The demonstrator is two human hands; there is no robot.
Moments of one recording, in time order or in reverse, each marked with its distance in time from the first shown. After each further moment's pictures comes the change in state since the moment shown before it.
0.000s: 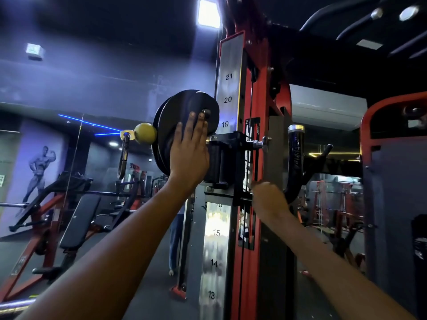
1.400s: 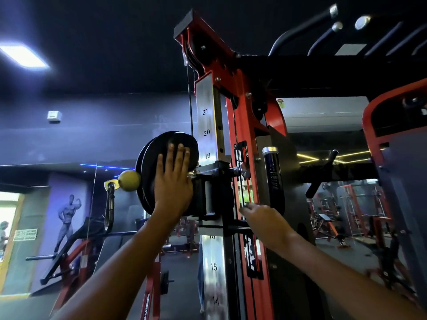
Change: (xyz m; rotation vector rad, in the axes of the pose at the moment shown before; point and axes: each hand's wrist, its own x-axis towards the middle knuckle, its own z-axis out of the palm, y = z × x) left_hand 0.018 0.012 -0.018 0.147 0.009 0.010; right_hand -0.007 0.036 -0.015 0.039 -0.019 -0.278
